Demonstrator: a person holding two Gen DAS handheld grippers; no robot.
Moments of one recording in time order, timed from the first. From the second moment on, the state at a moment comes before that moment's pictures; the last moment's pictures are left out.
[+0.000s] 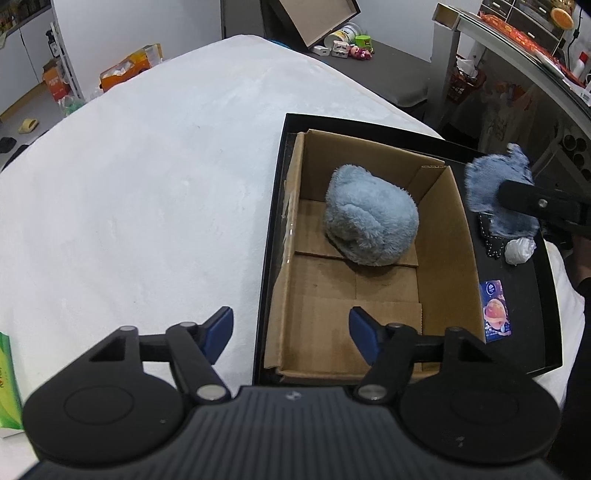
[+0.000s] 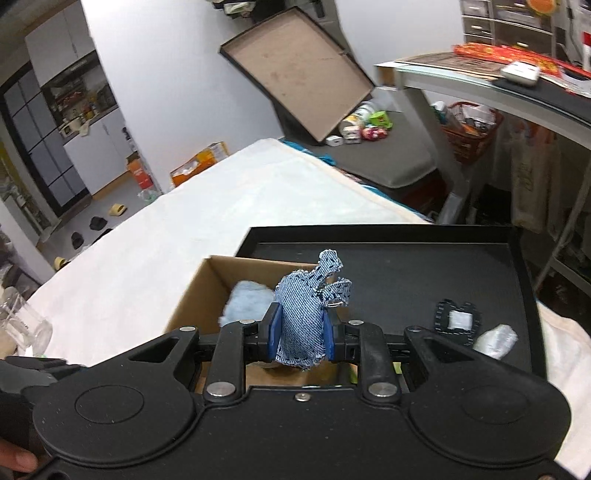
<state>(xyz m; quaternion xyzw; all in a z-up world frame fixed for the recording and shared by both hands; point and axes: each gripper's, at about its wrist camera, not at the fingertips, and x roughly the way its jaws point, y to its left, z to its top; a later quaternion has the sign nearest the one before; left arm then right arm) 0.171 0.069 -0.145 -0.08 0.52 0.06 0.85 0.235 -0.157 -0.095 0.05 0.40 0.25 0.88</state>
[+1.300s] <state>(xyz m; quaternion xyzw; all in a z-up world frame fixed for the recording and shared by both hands) 0.191 0.083 -0.170 -0.11 0.55 0.06 0.83 0.238 -0.072 -0.156 0.06 0.49 0.34 0.80</state>
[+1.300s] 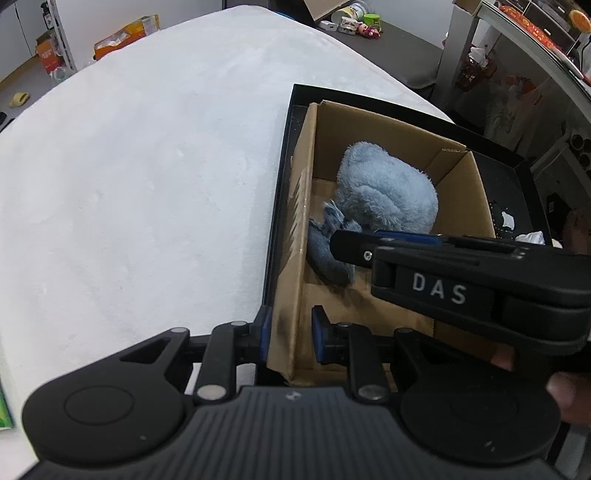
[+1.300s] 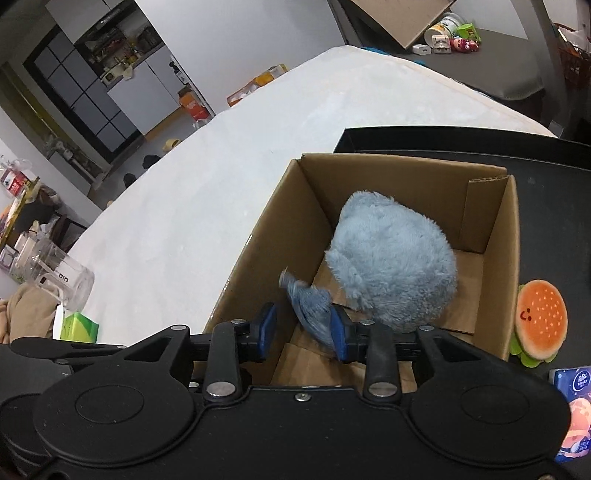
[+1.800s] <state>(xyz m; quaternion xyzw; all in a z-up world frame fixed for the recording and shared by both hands) 0.190 0.077 -0.158 -0.08 0.54 0.10 0.83 0.238 -0.107 -0.122 0.08 0.45 0.35 0.82</state>
